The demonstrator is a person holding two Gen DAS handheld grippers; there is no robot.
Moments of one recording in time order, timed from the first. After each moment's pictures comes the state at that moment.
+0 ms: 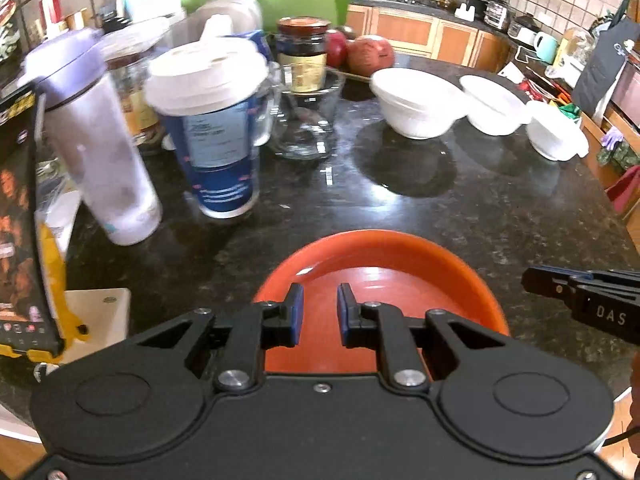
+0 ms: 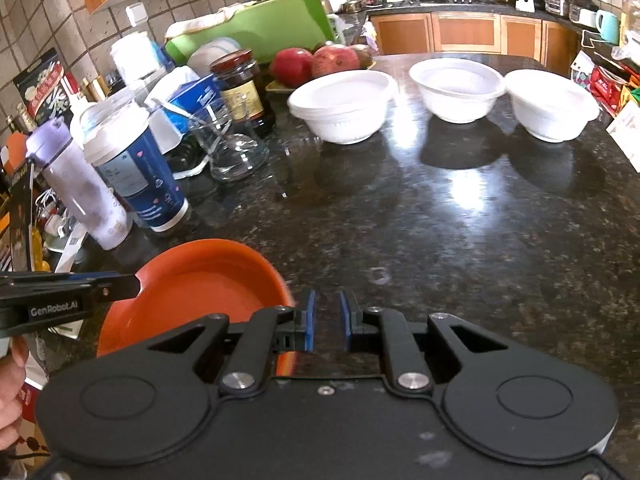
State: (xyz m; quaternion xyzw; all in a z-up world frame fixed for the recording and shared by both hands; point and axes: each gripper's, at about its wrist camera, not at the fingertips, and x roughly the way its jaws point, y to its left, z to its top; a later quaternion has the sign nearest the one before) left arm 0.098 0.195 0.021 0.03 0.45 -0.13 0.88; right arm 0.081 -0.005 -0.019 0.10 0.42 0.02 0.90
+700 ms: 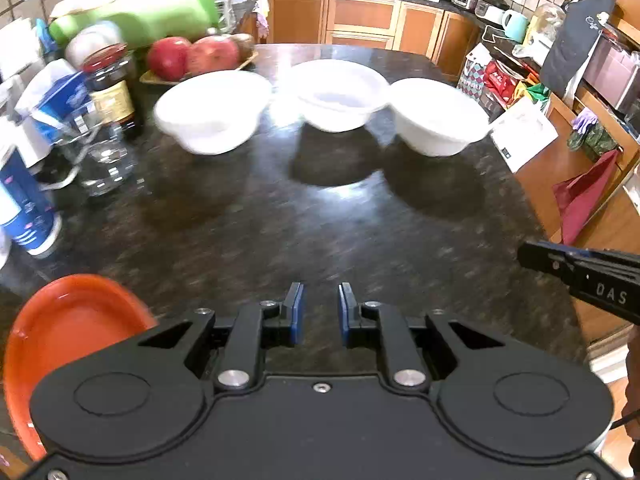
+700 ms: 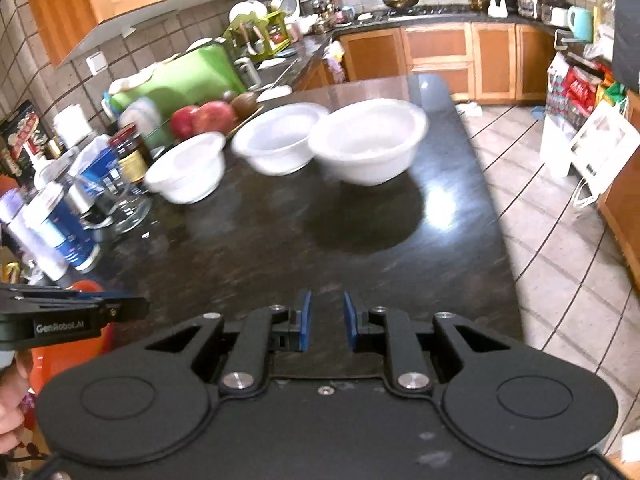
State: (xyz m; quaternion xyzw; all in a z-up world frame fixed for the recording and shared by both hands) left arm 0.109 -0.030 0.025 0.03 0.47 -0.14 0.87; right arm 0.080 -0.250 0.006 0.10 0.40 0.01 0.91
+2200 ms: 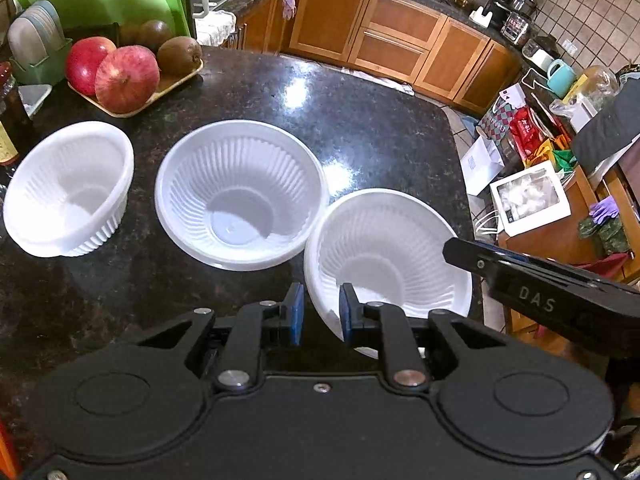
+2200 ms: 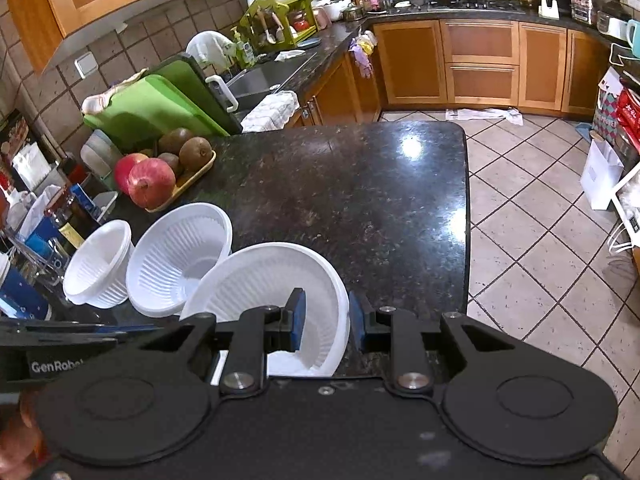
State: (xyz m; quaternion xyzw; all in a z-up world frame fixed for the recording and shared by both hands) left arm 0.262 -0.136 0.017 -0.08 0.50 -0.09 0.85; right arm 0.298 -0.349 0.000 0.08 0.43 0.09 0.89
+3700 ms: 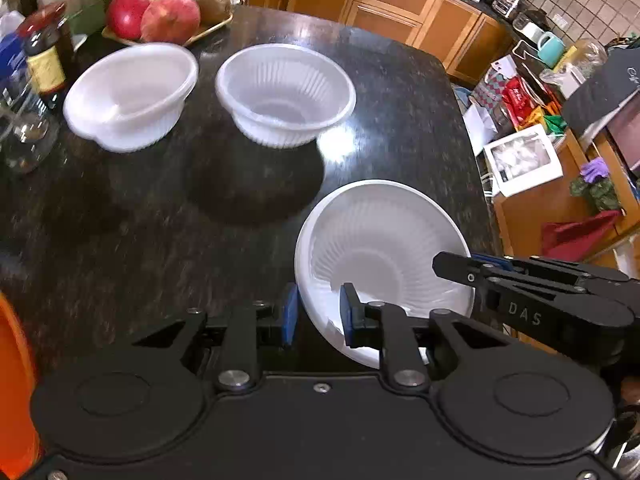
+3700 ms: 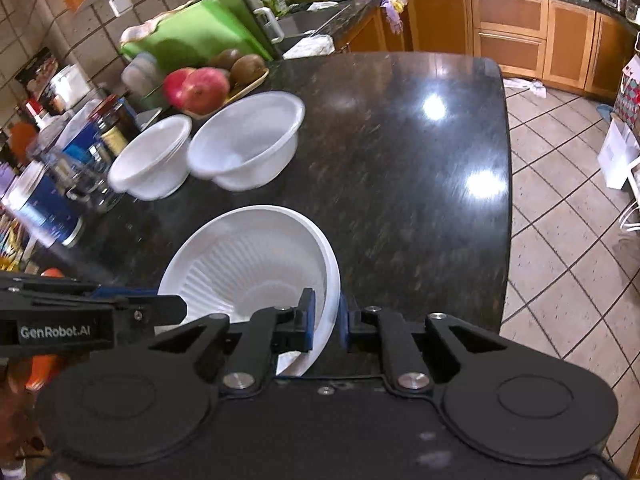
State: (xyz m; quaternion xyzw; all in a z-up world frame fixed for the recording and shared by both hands) left arm 0.176 -0.090 0.017 -0.08 0.53 -0.11 0.84; right arm 0.201 -0.306 -0.012 0.06 0.48 0.13 0.86
